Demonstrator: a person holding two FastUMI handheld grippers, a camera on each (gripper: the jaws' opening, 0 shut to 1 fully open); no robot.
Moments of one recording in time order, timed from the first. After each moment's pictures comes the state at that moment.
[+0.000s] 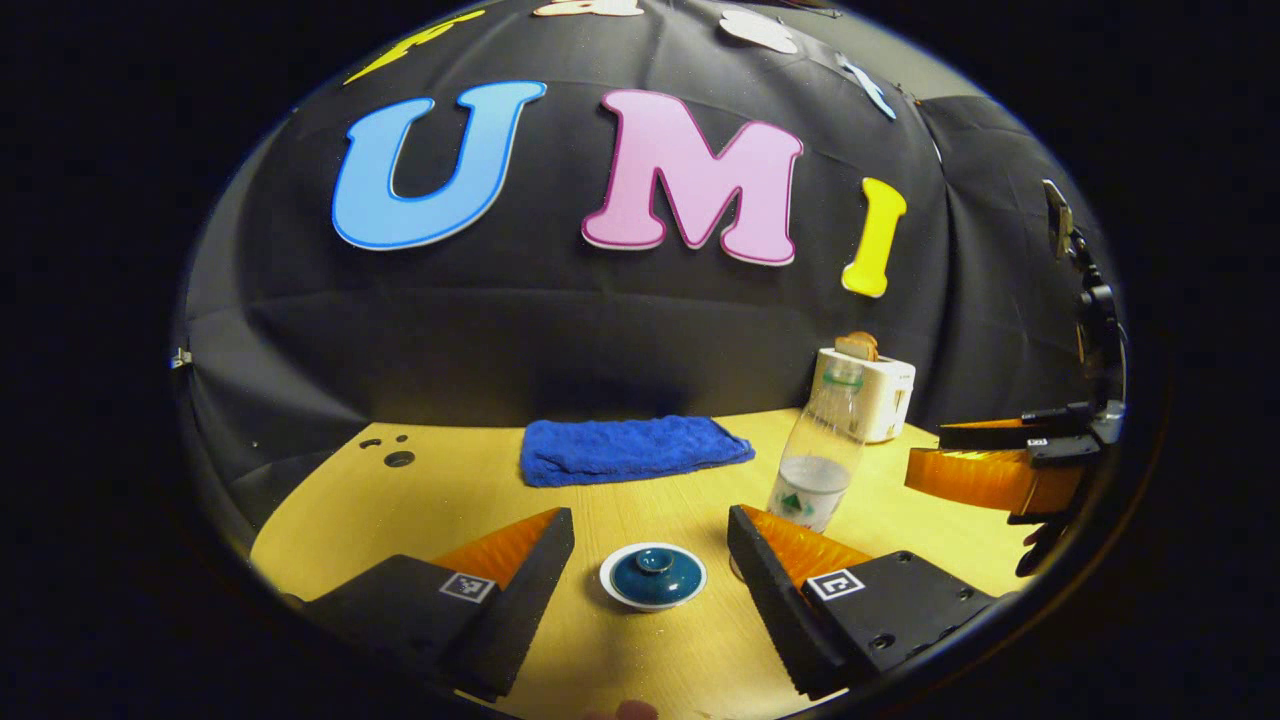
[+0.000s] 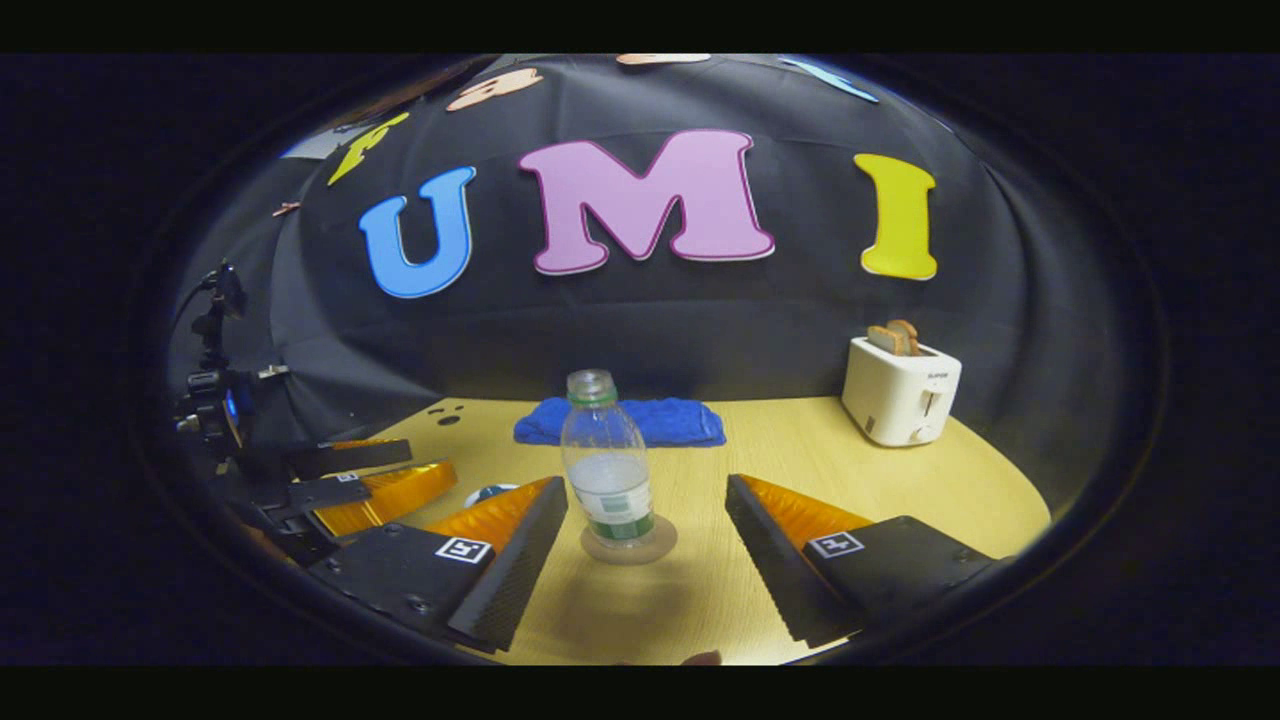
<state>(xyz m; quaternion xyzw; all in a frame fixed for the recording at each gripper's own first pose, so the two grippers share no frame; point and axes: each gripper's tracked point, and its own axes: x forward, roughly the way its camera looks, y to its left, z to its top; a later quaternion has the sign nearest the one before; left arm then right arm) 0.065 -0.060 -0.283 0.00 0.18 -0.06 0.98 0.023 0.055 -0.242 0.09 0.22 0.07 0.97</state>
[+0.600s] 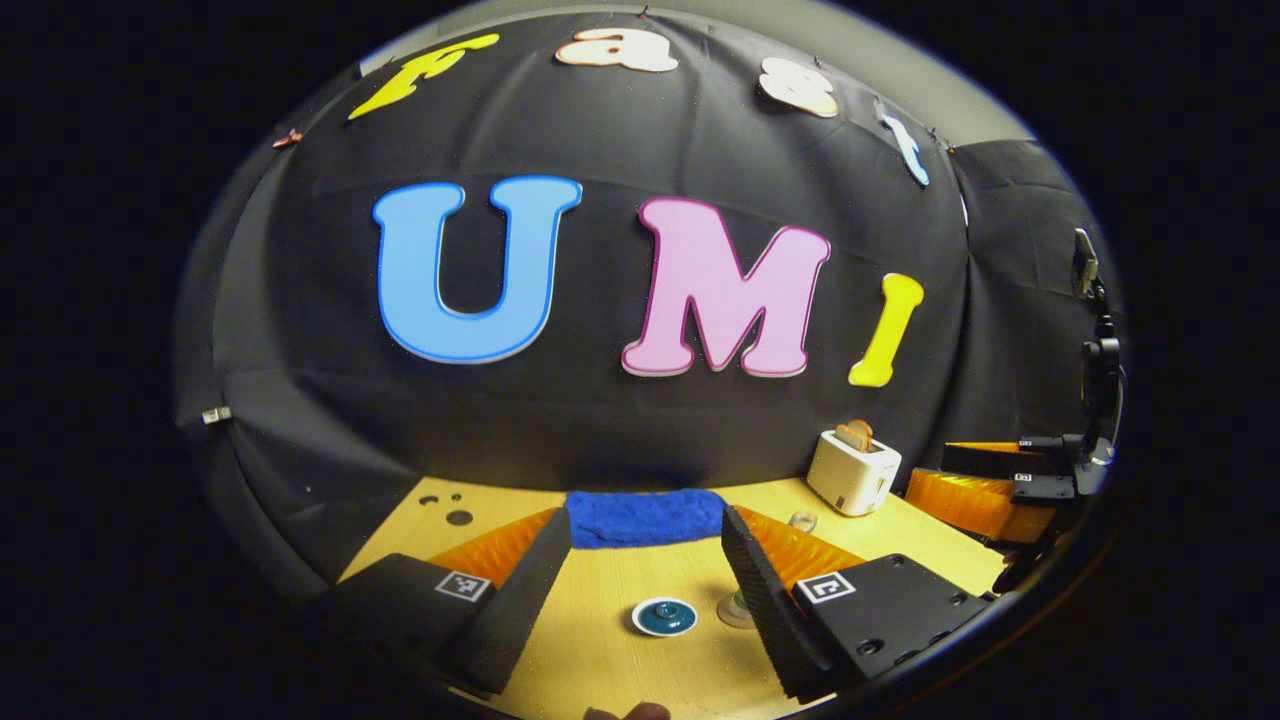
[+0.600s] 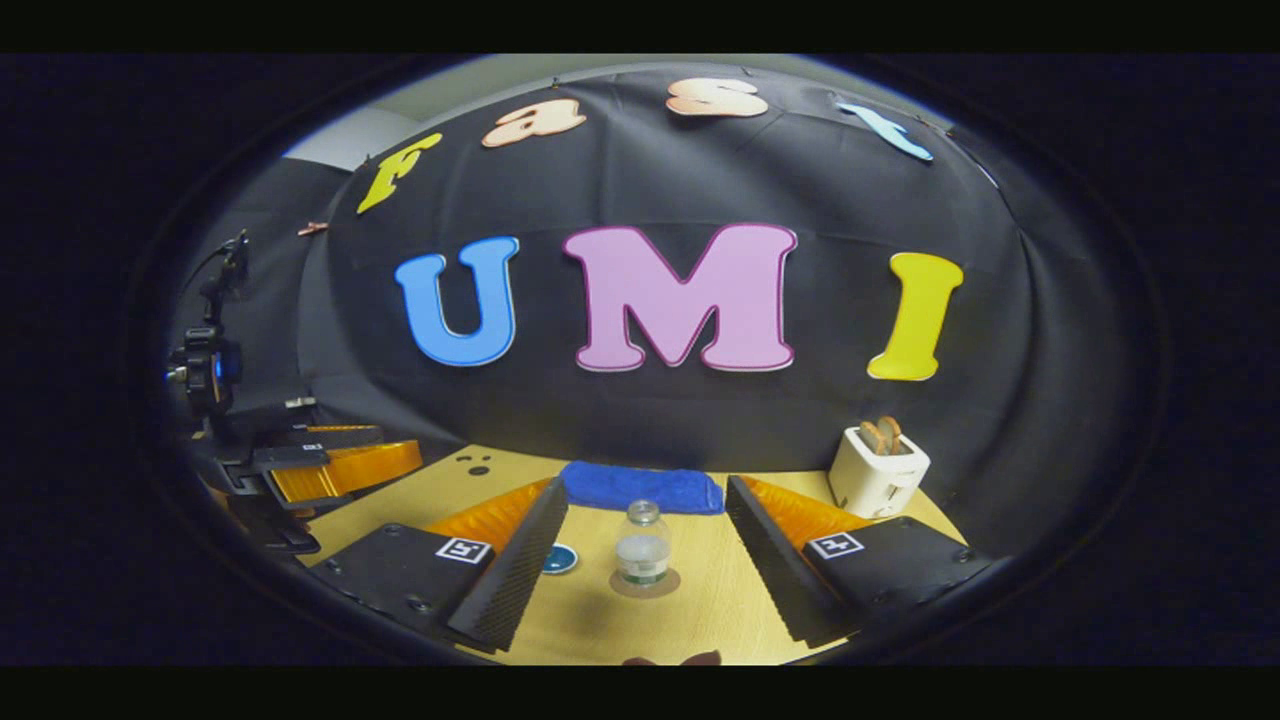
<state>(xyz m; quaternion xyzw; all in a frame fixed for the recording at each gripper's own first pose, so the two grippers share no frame) 0.039 -0.038 -0.102 -0.01 0.13 -0.03 0.99 0.023 0.062 -0.079 0.06 0.15 0.08 0.98</state>
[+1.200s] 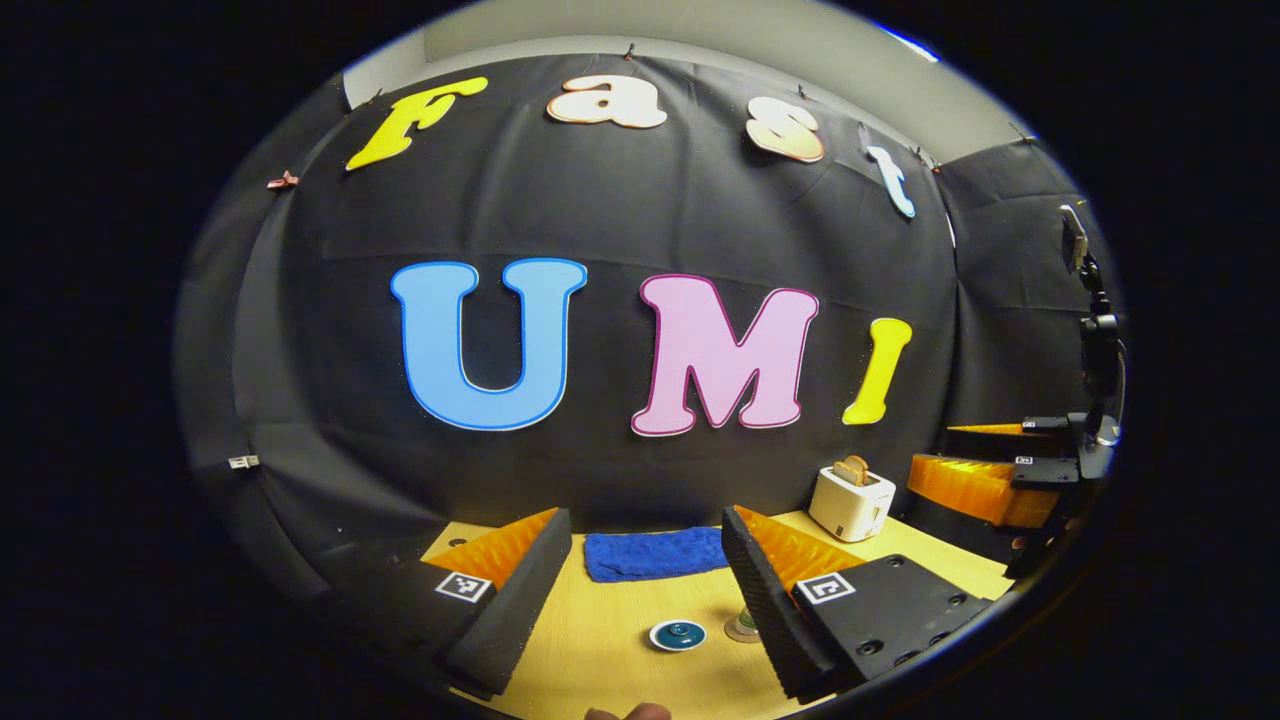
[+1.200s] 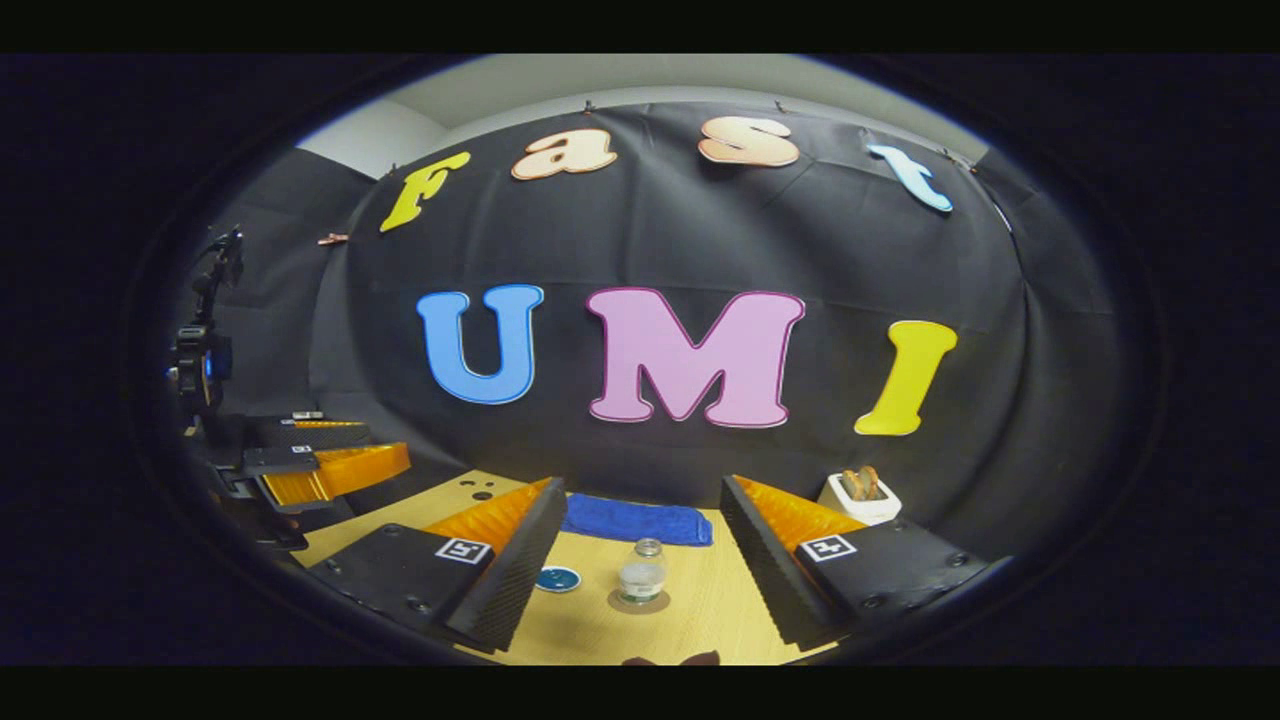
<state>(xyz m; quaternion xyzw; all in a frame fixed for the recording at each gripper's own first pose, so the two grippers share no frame) 0.002 -0.030 -0.039 0.01 0.08 -0.02 1.00 0.002 0.070 -0.007 0.03 0.10 0.09 0.99</state>
